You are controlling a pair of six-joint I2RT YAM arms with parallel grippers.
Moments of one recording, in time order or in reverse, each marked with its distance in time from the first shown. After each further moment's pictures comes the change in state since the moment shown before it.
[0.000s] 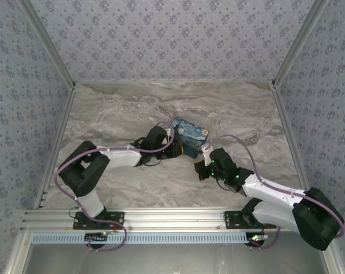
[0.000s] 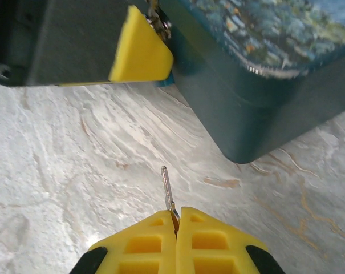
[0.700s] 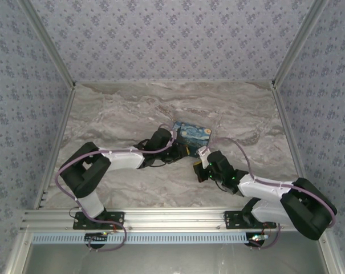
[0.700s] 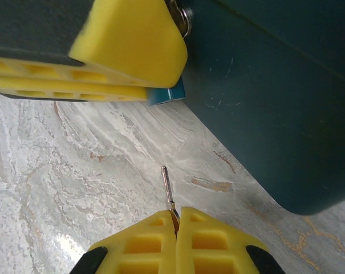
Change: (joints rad) left arm -0.060 0.000 0.010 0.035 0.031 -0.268; right arm 0.015 0.136 -0.033 0.156 0.031 -0.086
